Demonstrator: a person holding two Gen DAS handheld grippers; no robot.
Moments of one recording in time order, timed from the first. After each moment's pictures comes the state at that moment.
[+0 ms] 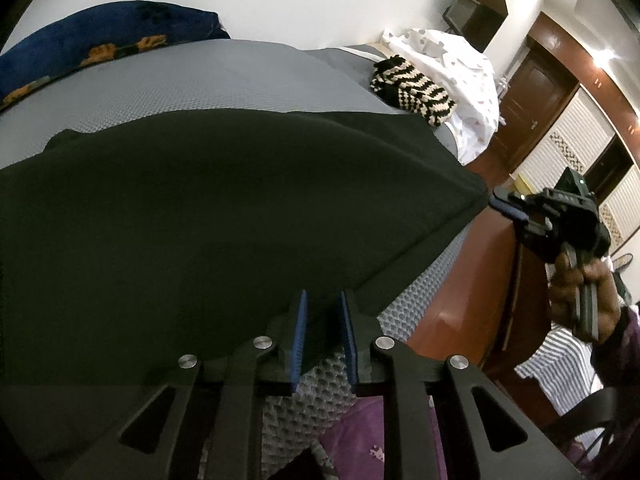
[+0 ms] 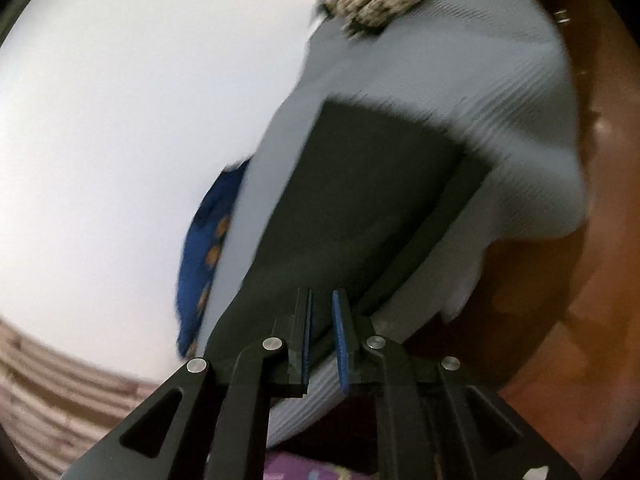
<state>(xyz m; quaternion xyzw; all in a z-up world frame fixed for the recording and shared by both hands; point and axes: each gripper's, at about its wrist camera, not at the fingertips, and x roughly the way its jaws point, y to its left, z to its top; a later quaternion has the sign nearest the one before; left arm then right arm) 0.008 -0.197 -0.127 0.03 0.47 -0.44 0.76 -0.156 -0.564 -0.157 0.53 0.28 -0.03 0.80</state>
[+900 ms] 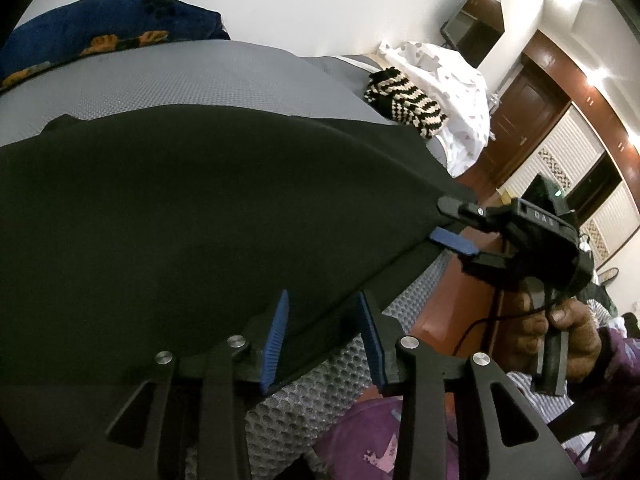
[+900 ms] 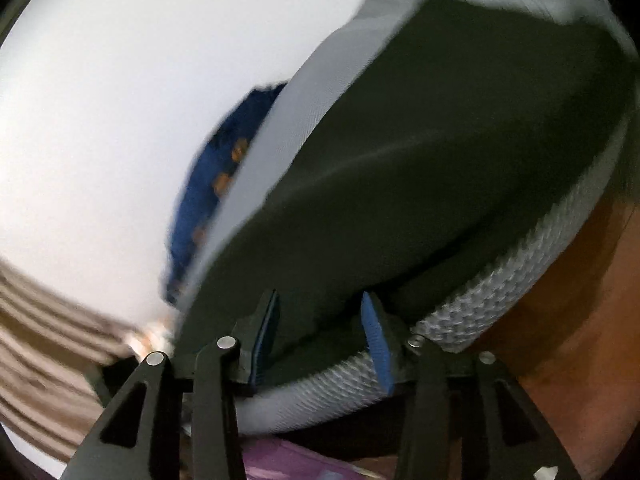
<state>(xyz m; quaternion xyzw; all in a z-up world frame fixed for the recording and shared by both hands) 0.012 -0.192 -0.131 -0.01 0.47 -0.46 0.76 -0.101 -0.476 -0.175 0.51 0.31 0.01 0.80</state>
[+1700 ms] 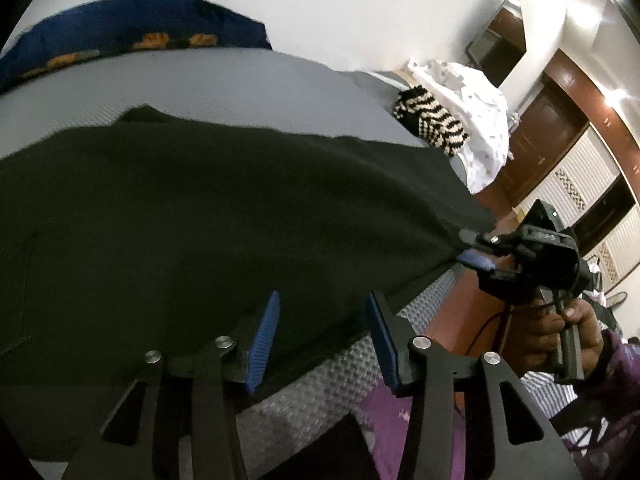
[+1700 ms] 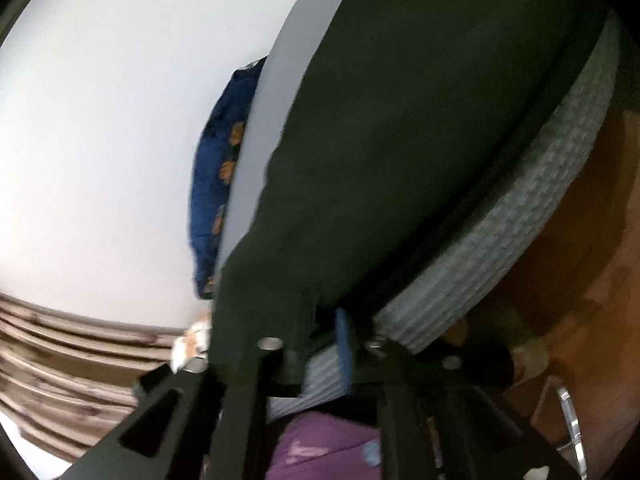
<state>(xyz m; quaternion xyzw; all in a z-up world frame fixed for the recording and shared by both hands) 0.018 -0.131 -0.115 -0.03 0.46 -0.42 0.78 -0.097 -0.466 -0.188 0.57 0.35 0.06 0.74</state>
